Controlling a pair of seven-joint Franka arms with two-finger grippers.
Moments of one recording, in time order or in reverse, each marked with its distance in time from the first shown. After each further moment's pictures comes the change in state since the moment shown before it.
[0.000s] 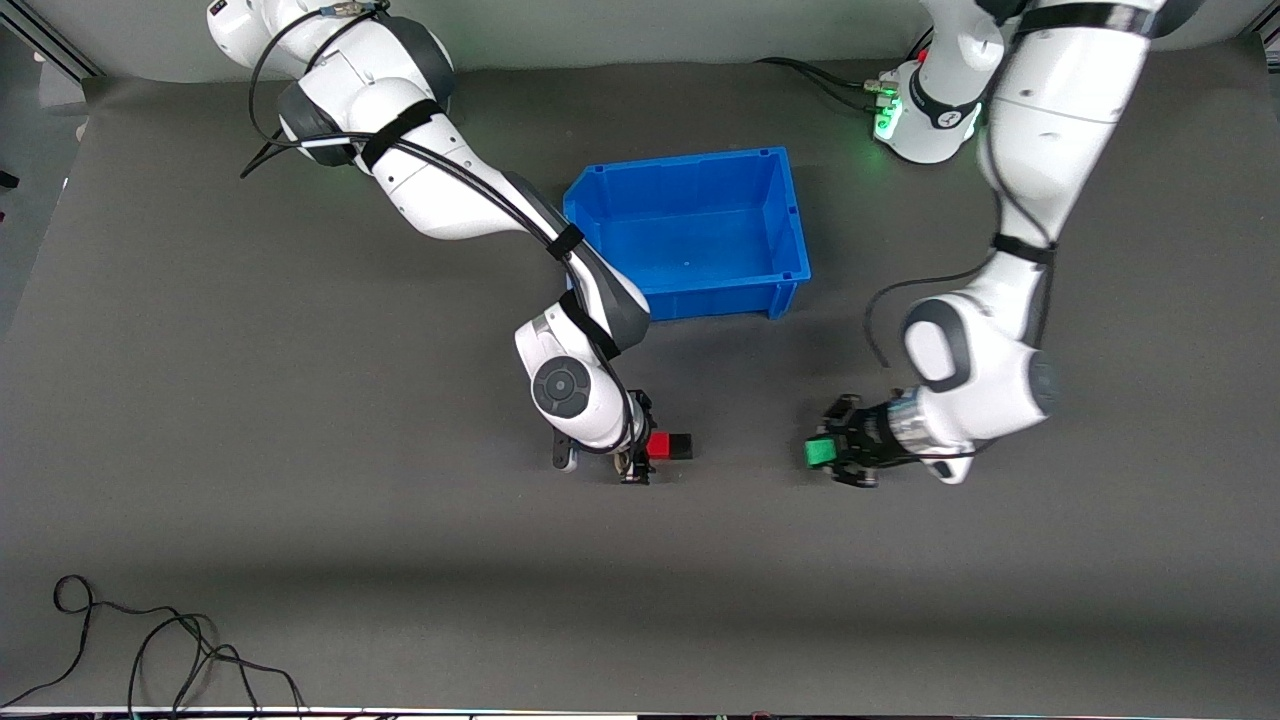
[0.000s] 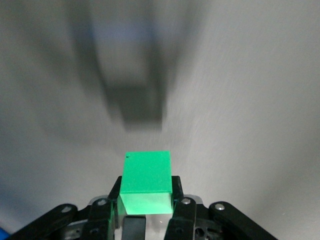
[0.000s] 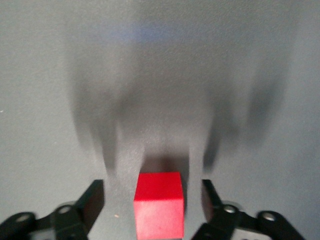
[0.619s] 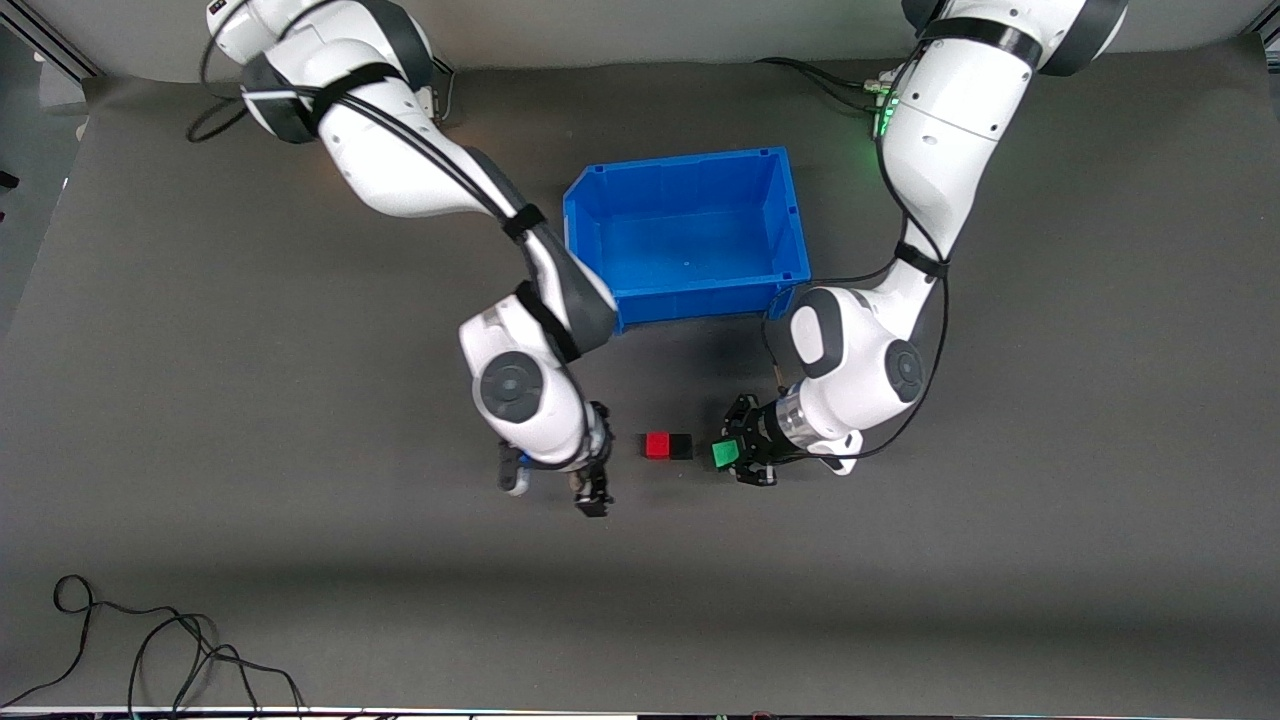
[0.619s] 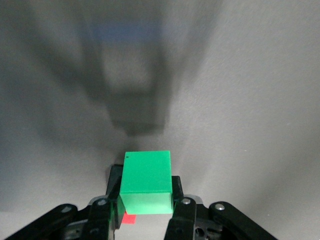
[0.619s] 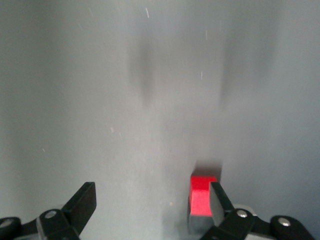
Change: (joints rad) left arm -0.181 0.105 0.001 0.141 0.000 0.113 -0.216; right arm -0.053 -0.162 -0.082 -0.003 -0.051 -0.196 -0.127
